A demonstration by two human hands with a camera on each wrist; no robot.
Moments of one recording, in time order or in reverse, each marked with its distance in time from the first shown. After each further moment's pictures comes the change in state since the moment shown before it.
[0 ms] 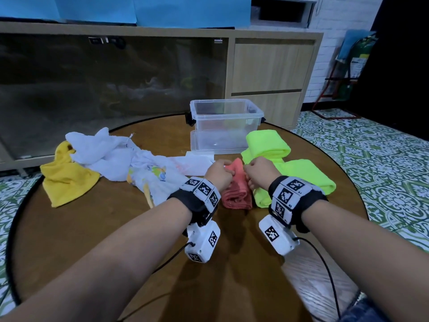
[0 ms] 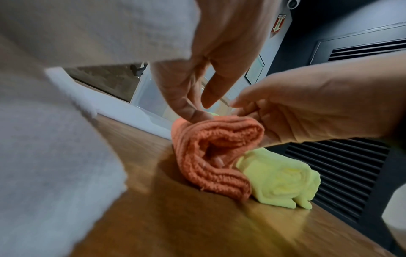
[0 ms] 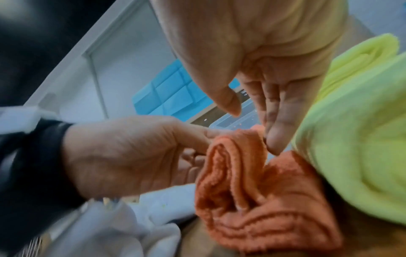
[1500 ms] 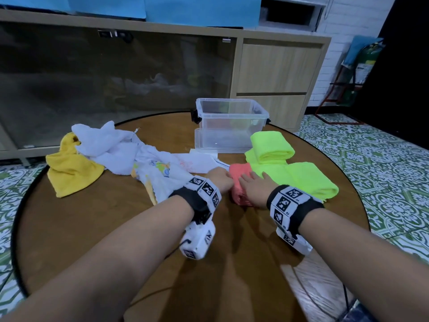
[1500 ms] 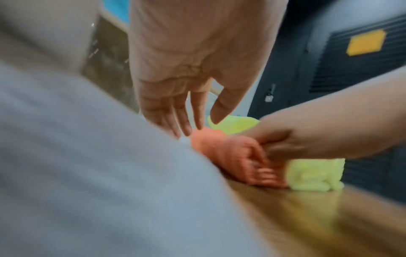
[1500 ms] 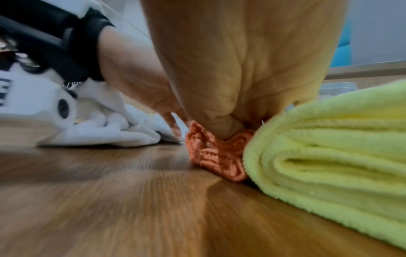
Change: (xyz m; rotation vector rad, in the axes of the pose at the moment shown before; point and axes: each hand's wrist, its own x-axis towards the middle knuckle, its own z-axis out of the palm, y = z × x) left_hand -0.010 -0.004 -0.012 0.526 -0.065 0.033; right_hand -0.019 0.006 0.018 -1.144 -0.324 -0.284
